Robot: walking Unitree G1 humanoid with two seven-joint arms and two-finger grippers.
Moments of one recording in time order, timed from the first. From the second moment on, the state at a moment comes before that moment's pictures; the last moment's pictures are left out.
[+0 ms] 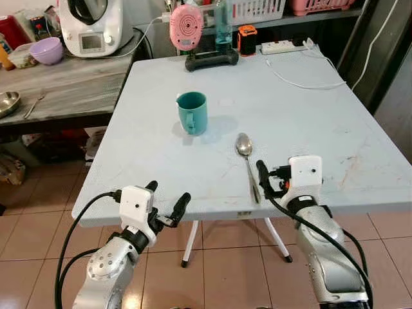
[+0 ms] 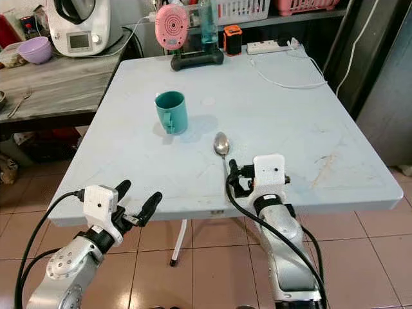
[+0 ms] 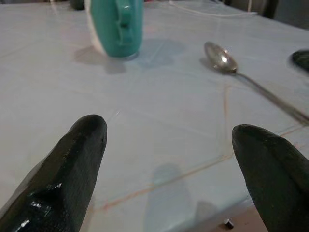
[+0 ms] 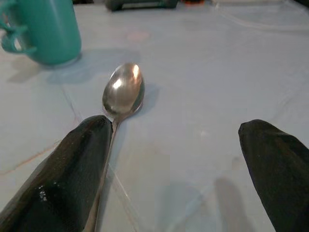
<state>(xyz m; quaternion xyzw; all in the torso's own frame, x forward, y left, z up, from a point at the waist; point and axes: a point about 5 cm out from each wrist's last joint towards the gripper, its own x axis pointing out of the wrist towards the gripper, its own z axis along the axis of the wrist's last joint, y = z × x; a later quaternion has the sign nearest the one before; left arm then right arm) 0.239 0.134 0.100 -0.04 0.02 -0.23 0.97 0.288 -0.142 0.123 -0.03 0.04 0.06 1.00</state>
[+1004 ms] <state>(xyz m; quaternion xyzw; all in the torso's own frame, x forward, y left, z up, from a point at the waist) 0.235 0.128 0.103 -0.04 0.02 -0.28 0.96 0.310 -0.107 0.111 -0.01 0.11 0.10 0.99</state>
